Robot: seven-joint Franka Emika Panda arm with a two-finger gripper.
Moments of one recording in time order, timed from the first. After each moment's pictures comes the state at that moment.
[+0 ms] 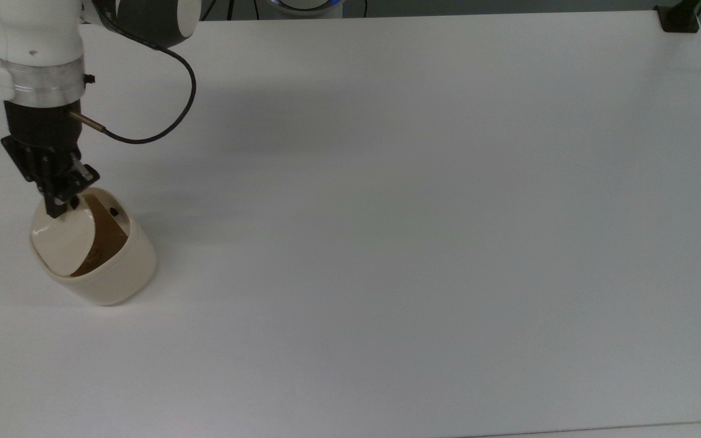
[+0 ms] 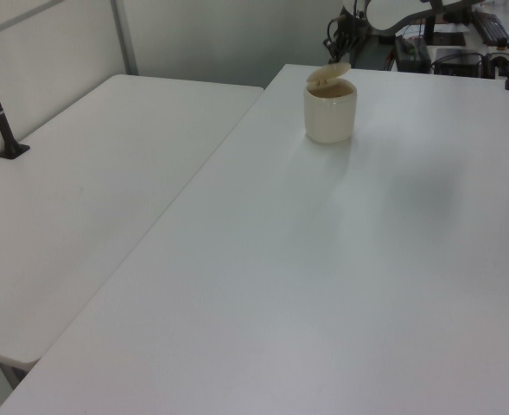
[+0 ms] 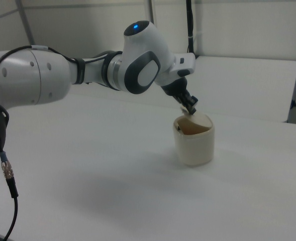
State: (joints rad) arm -0.22 0.43 -0.10 -1.48 -0.09 2.38 0.23
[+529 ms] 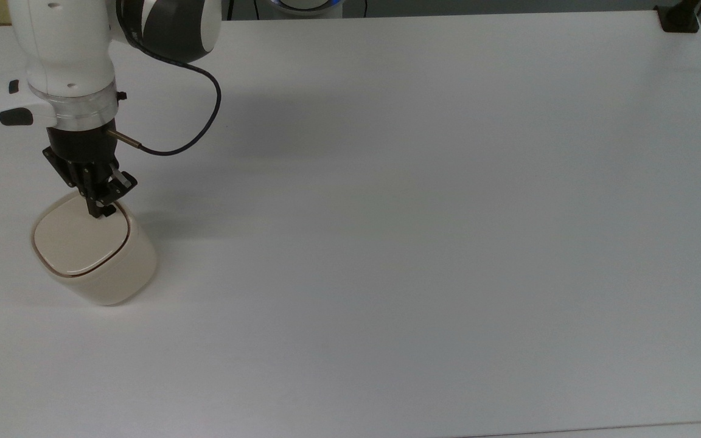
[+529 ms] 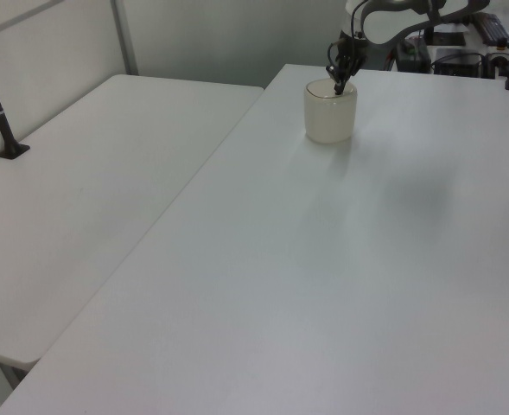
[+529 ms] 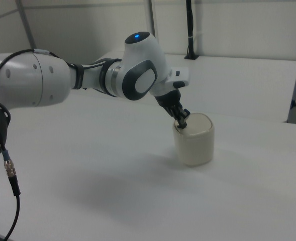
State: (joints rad) arm -0.19 0.44 -0.10 -1.53 -0.09 2.31 0.22
